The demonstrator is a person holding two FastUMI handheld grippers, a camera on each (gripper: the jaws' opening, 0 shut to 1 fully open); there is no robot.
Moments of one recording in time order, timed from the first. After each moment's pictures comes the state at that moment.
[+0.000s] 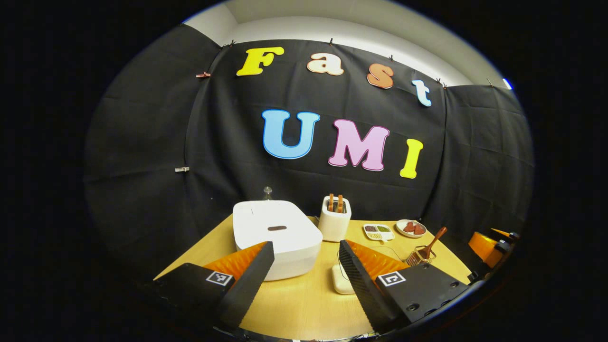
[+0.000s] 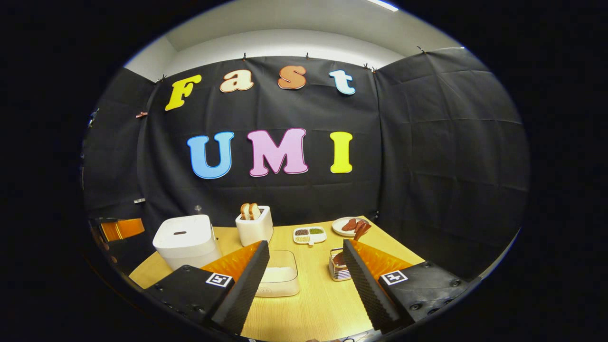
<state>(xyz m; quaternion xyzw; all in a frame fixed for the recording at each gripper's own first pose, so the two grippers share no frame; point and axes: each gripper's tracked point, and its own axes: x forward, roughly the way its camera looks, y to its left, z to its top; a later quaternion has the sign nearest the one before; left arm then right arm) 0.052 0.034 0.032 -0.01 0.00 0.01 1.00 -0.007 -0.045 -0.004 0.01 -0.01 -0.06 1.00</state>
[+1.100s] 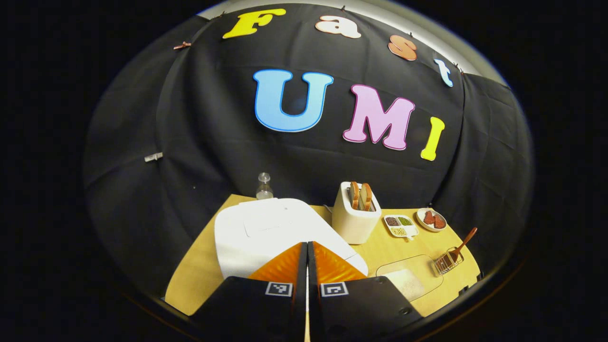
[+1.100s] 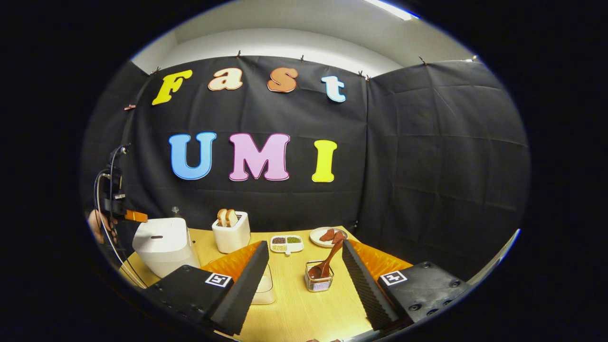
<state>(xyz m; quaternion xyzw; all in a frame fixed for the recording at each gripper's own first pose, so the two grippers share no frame) 0.252 0.088 0.008 -0.03 0.13 -0.05 0.99 0.006 -0.079 0.029 -0.02 0.00 -0.11 0.99</state>
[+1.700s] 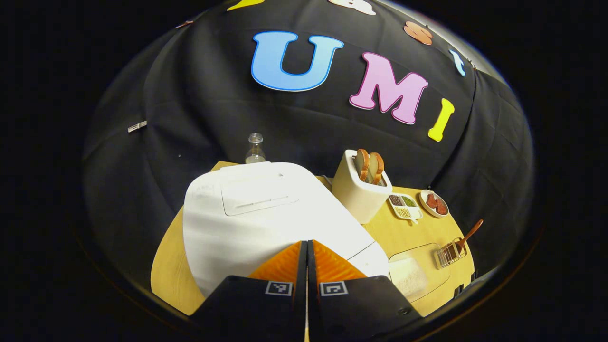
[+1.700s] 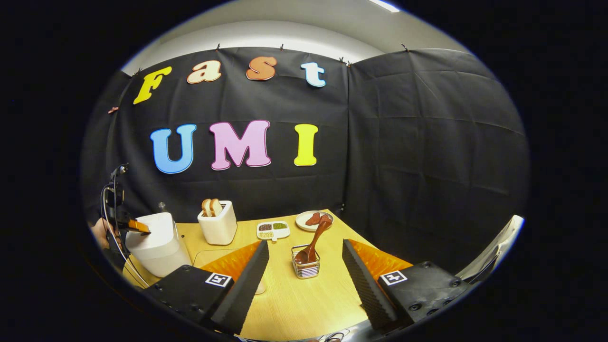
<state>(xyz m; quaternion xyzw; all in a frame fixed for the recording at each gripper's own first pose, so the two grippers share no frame) 0.288 0.096 -0.050 -0.04 0.21 -0.05 0.98 -0.007 -0.105 -0.002 0.00 0.03 -0.16 0.99</state>
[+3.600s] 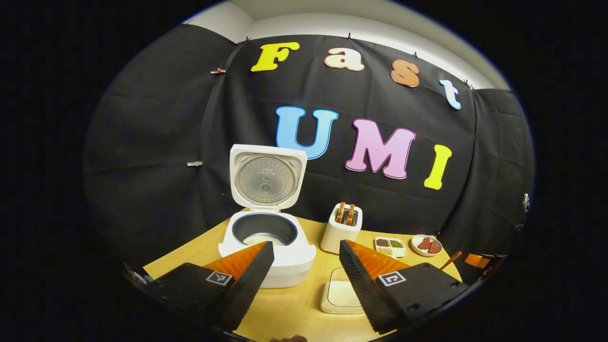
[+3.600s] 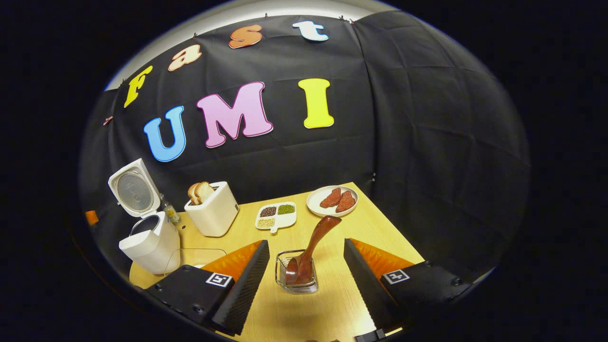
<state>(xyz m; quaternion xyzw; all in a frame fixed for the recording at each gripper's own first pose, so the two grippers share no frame) 0.103 -0.034 0.027 -0.05 0.02 0.09 0.99 0.170 -0.217 -0.087 0.07 0.15 -0.04 0.99</state>
